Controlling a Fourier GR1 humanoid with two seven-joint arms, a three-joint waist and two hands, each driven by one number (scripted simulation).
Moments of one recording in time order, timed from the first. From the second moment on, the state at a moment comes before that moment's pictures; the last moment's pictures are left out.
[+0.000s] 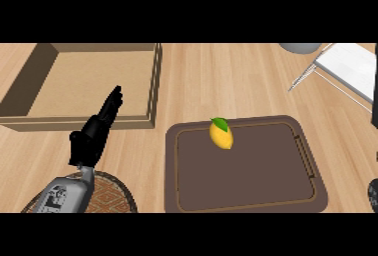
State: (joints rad) left arm -0.19 0.18 -0.14 -1.46 -0.03 0.08 0.04; right arm -1.14 -0.35 -0.40 -1.06 1.91 -0.11 1.03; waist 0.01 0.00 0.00
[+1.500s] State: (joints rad) left arm -0.18 0.14 -0.11 -1.45 -0.07 0.07 0.02; right arm -0.93 -0.51 -0.54 -0.97 1.79 -0.51 1.04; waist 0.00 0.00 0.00
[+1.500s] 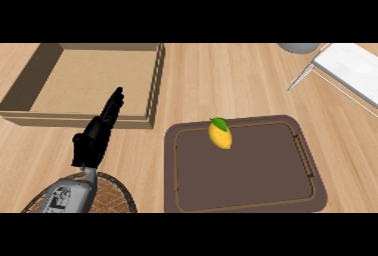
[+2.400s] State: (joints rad) left arm -0.19 0.12 -0.10 -1.45 -0.09 0.06 0.03; right arm -0.90 -0.44 -0.56 -1.26 1.61 -0.53 1.01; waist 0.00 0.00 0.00
